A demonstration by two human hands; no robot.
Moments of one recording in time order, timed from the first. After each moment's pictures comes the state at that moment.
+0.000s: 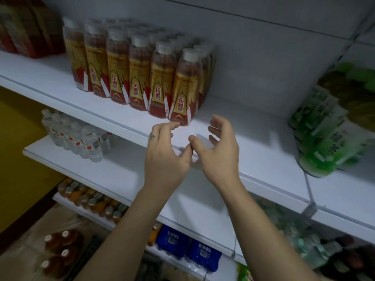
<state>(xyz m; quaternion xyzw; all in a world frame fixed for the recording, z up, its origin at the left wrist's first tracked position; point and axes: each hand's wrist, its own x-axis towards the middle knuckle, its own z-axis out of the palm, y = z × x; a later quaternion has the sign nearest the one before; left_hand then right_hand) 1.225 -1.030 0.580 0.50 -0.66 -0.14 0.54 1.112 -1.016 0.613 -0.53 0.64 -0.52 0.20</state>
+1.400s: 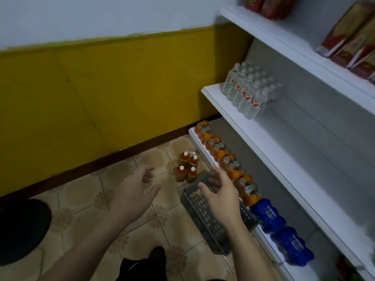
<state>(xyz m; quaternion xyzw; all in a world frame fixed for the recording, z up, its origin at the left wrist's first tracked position) 1.719 -0.642 0.457 0.81 -0.44 -0.22 0.32 1.520 -0.747 0.460 -0.68 0.53 -0.23 0.45</state>
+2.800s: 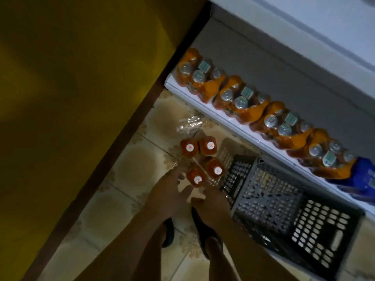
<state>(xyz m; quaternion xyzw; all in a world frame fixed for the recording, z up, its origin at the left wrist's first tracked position) 1.908 -1.107 0.010 0.69 -0.50 -0.52 0.01 1.764 -1.074 -0.025 -0.48 0.69 0.10 0.54</state>
